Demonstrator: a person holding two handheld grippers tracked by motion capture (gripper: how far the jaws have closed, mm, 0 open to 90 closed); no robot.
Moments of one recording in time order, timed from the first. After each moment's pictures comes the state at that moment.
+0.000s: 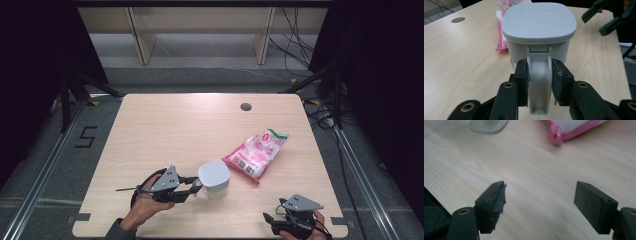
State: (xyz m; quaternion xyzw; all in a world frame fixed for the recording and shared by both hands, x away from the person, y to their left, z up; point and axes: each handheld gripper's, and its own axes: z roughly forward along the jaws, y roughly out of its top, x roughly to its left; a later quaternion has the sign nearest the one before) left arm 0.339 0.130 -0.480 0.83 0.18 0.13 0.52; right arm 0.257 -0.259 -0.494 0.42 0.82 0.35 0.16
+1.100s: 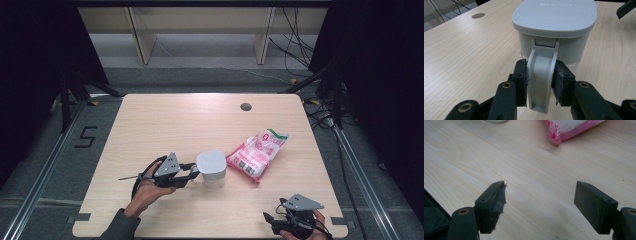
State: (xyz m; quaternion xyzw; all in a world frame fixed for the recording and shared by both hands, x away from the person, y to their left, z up) left arm 0.378 0.133 -0.487 0.83 0.20 0.16 0.50; right arm 0.258 -0.259 -0.494 0.43 0.82 0.36 0.16
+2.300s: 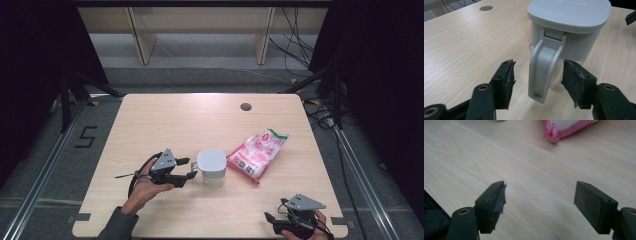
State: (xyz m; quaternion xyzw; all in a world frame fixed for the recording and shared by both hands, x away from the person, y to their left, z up) left arm 0.380 0.144 -0.483 0.81 0.25 0.14 0.51; right arm 0.259 -0.264 -0.496 0.43 0.81 0.36 0.16
